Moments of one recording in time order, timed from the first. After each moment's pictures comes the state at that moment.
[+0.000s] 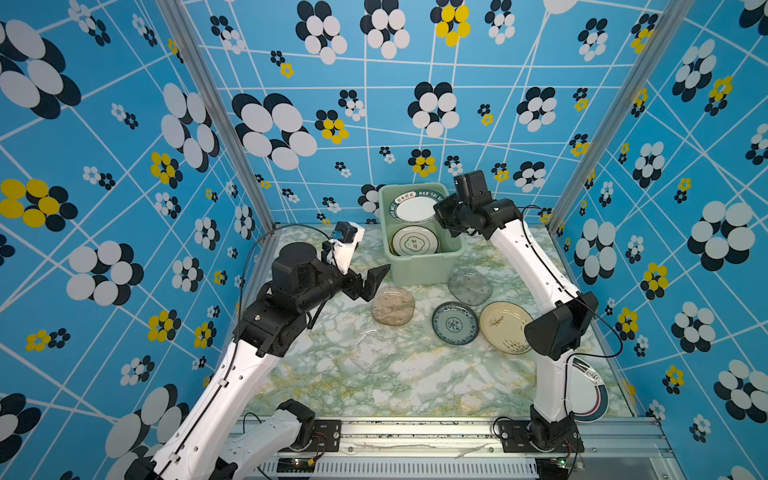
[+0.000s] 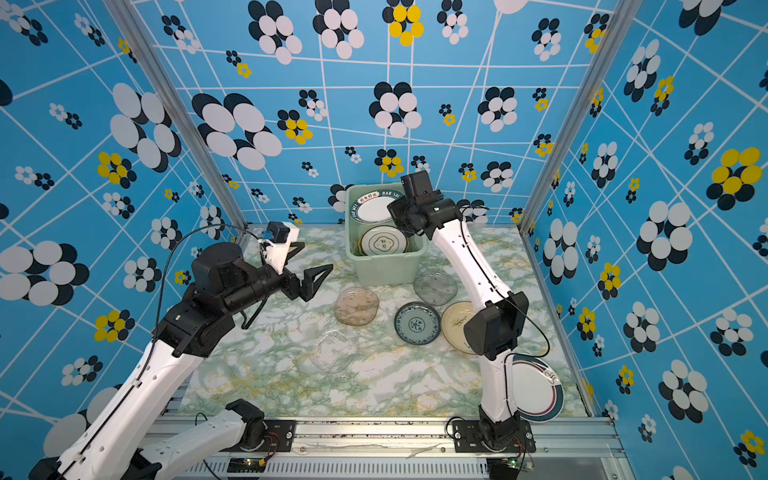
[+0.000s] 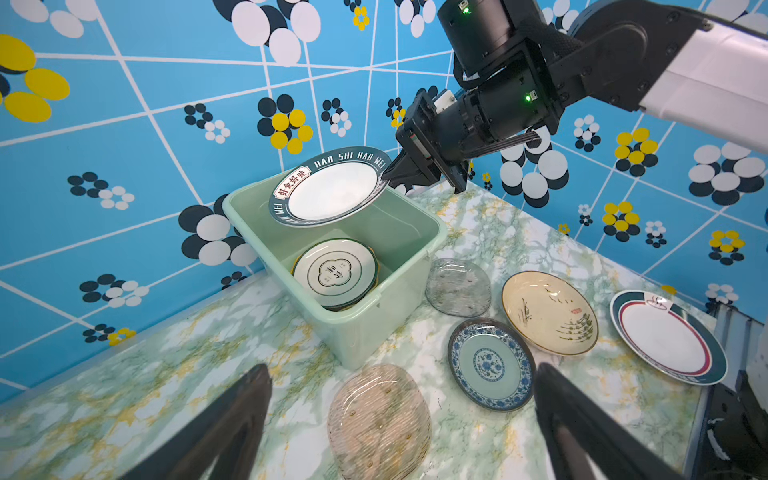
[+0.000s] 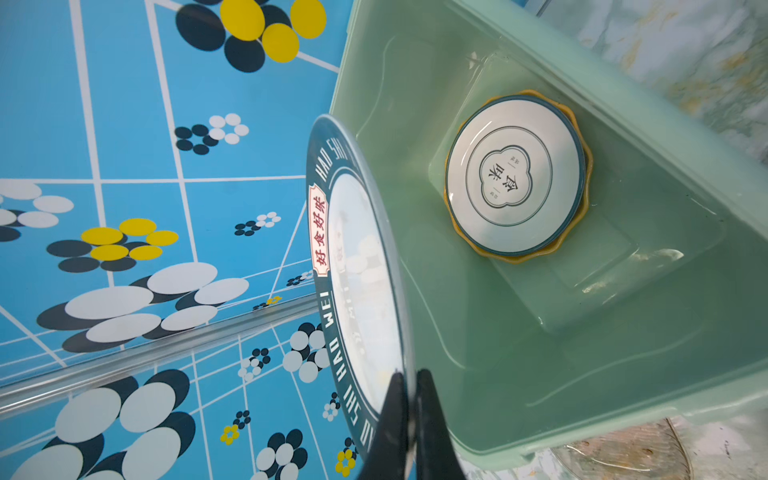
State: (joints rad) left arm -0.47 1.00 1.25 -0.48 0.27 0.06; right arm 0.45 2.04 2.26 -0.87 0.00 1.34
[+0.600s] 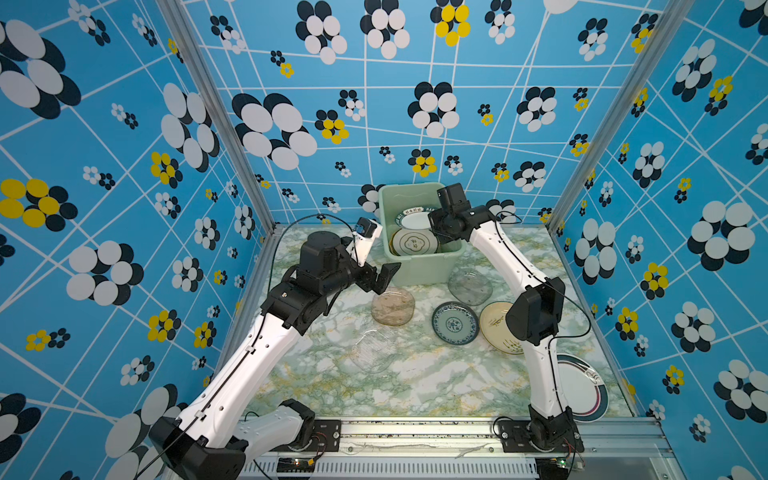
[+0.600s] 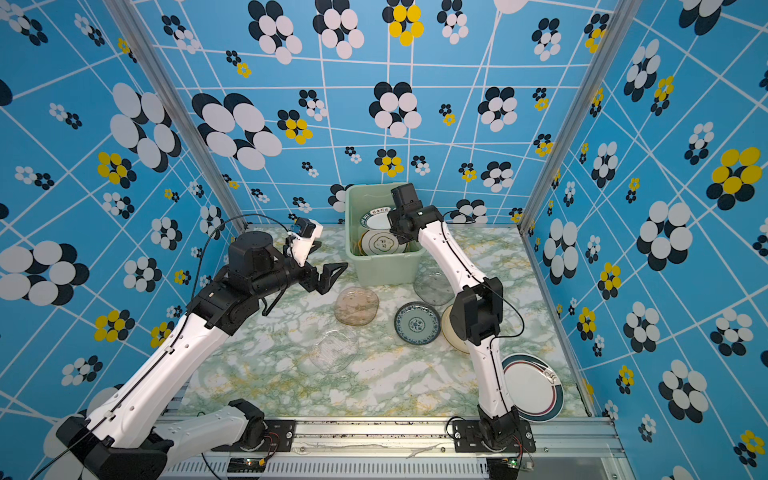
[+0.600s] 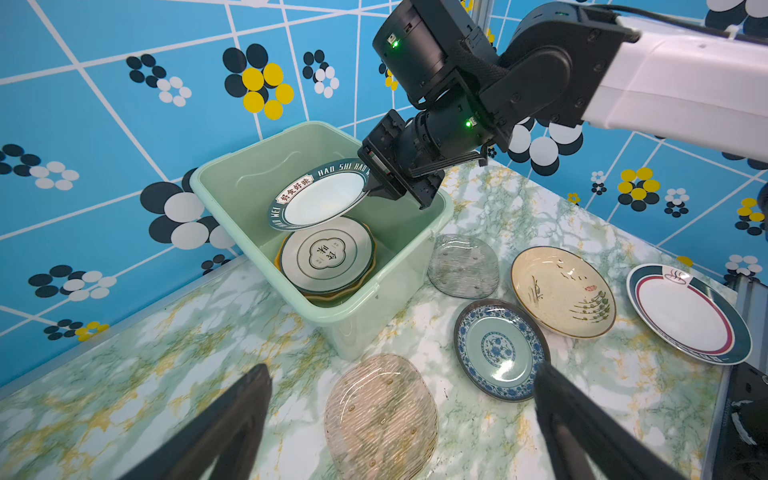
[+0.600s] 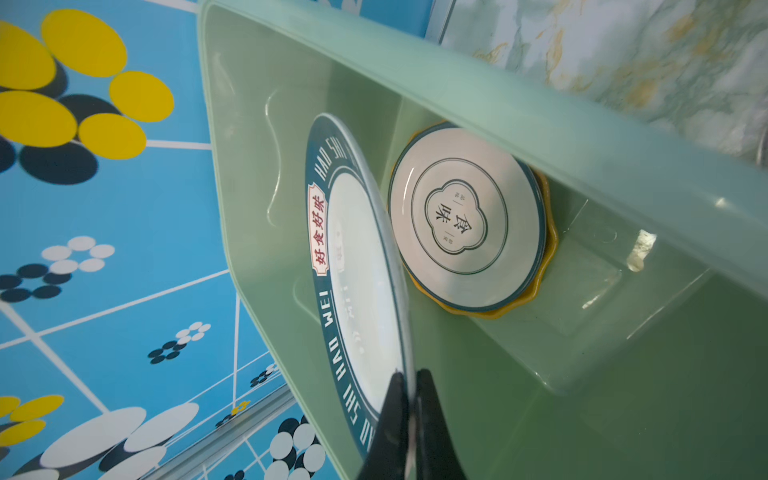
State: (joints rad) left arm -0.48 1.14 1.26 -0.44 0.27 0.06; right arm 0.45 2.26 2.33 -0.86 0.10 1.54
